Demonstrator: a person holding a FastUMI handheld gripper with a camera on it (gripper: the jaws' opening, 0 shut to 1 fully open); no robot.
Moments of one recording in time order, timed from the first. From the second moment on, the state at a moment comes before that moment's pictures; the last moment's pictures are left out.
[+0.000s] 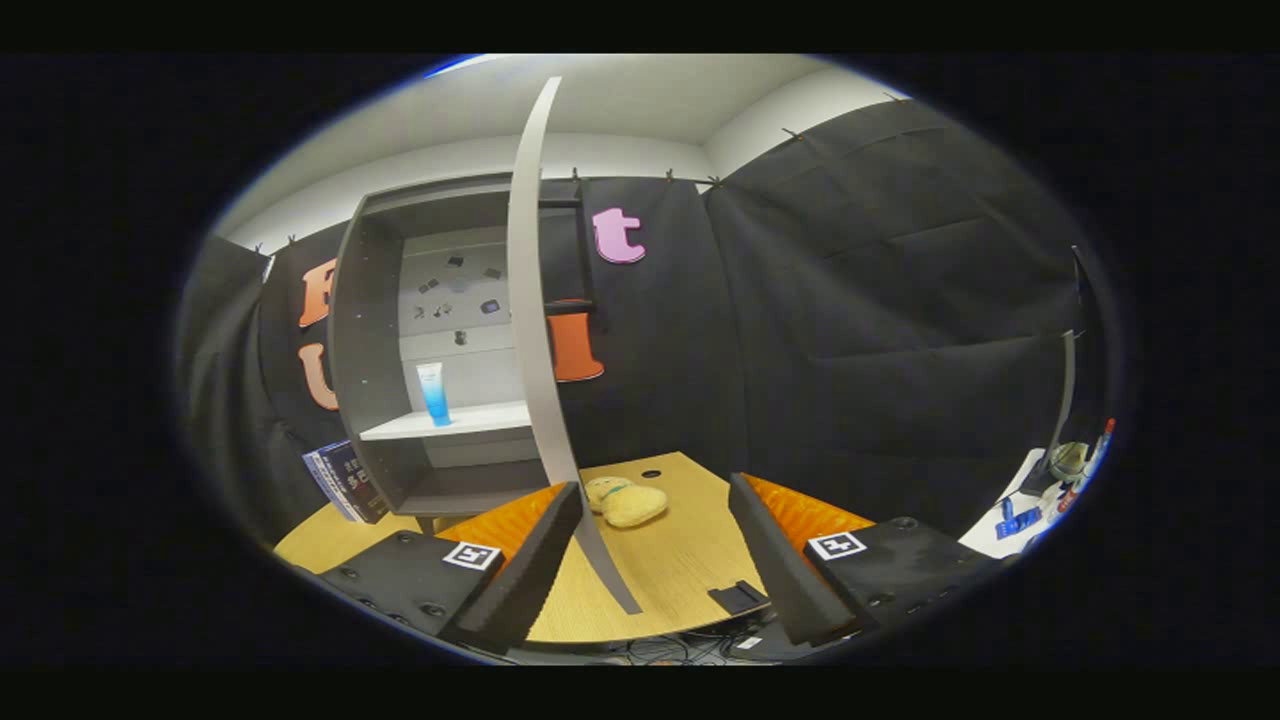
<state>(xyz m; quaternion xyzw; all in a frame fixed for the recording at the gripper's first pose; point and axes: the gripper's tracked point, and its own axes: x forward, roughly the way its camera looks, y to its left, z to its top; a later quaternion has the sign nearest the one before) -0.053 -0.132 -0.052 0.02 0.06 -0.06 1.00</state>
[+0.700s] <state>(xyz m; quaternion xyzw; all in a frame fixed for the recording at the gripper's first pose) -0.015 -0.051 -0.091 0.03 0.07 0.00 1.00</state>
